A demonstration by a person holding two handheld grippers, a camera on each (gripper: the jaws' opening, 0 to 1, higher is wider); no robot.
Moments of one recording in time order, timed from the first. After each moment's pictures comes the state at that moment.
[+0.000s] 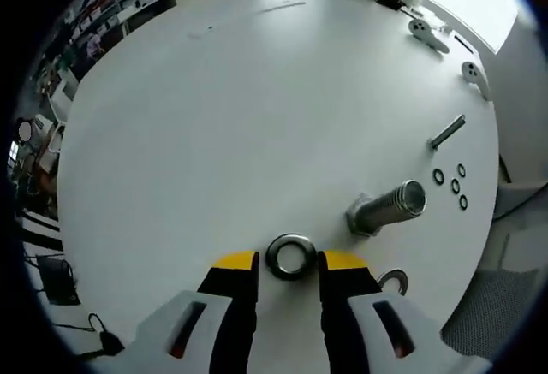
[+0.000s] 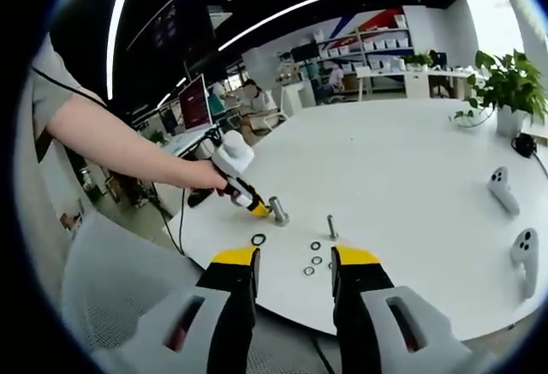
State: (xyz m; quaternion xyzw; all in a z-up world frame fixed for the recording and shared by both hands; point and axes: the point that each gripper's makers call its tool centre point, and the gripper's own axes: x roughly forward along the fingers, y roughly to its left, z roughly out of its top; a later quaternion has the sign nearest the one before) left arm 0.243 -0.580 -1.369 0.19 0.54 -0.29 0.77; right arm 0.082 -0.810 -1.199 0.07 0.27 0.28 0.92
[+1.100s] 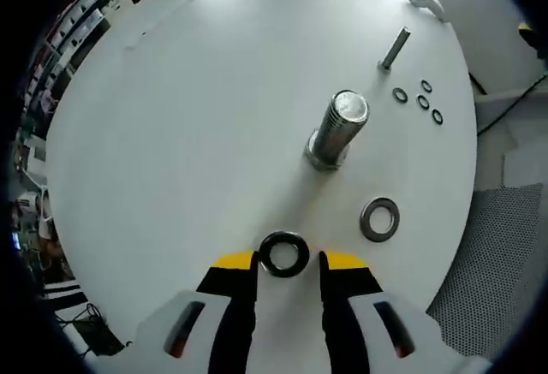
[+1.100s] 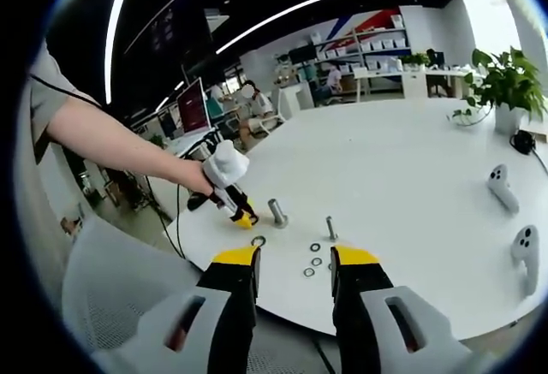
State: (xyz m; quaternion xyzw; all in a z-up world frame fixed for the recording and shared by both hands) left arm 0.205 -0.562 -1.372 0.30 0.55 -0.37 0.68; right arm 0.083 -0.811 -1.198 0.07 0.27 0.28 0.92
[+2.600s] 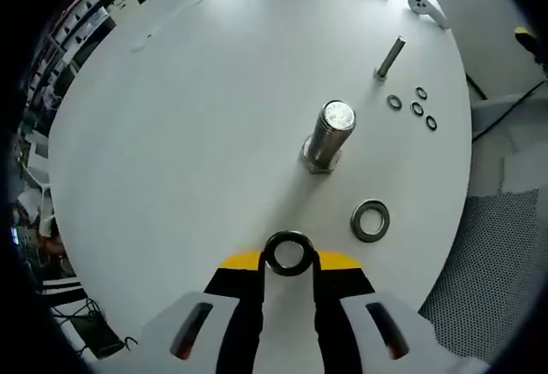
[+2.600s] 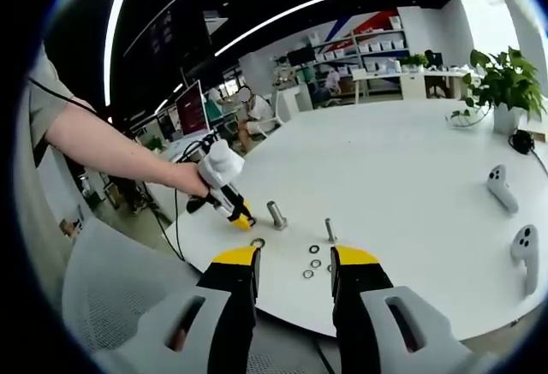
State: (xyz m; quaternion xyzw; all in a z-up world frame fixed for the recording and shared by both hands) left arm 0.200 -0.568 -1.357 0.30 0.55 -0.38 0.69; right arm 0.084 -0.812 -1.197 0.08 0.27 0.28 0.92
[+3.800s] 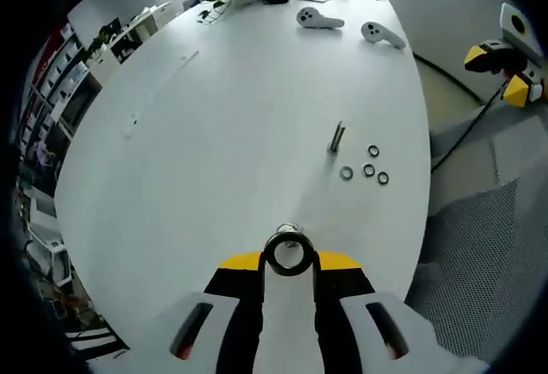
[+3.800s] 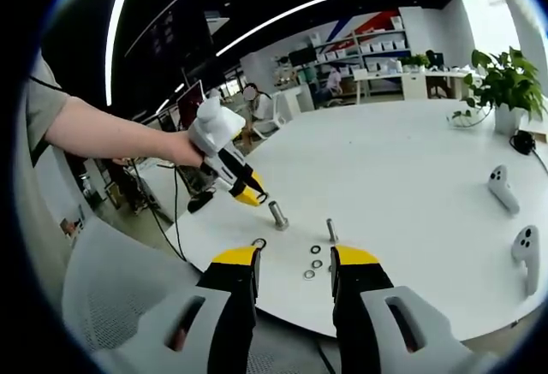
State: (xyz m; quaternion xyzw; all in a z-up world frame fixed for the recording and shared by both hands) left arm 0.214 -0.638 -1.285 0.33 0.46 -0.45 0.69; right arm 0.083 -0.811 -1.196 0.08 0.27 0.28 0.92
